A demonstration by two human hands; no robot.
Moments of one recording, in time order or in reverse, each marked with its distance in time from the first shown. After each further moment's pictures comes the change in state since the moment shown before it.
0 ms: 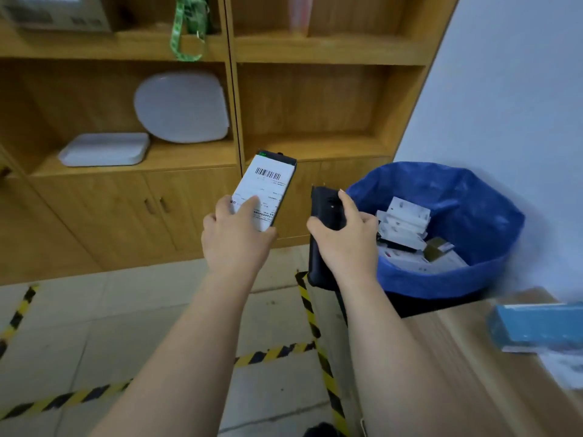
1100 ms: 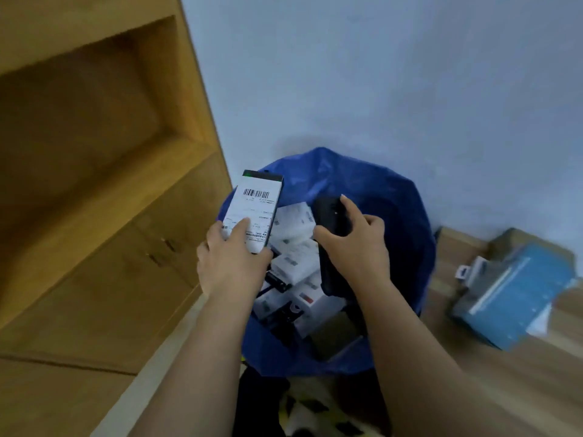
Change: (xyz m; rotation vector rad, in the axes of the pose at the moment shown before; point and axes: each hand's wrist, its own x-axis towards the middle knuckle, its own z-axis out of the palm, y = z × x) left_hand 0.268 0.288 0.295 0.019 -0.555 0.567; right_hand 0.344 0.148 -0.106 -0.013 0.534 0.583
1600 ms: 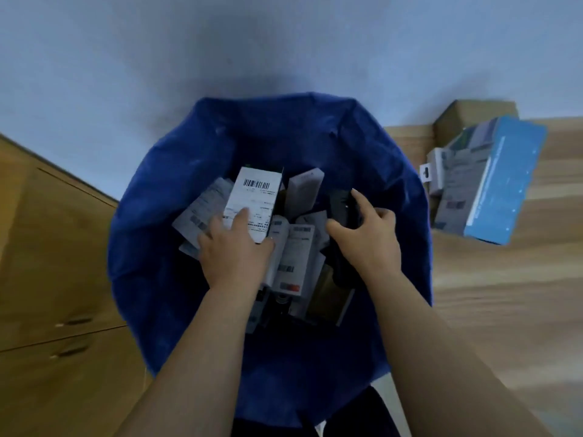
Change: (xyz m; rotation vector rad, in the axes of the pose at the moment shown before) left_hand 0.144 0.049 0.136 0.220 -0.467 0.443; right_hand 0.082 0.094 0.037 0.007 0.315 0.593
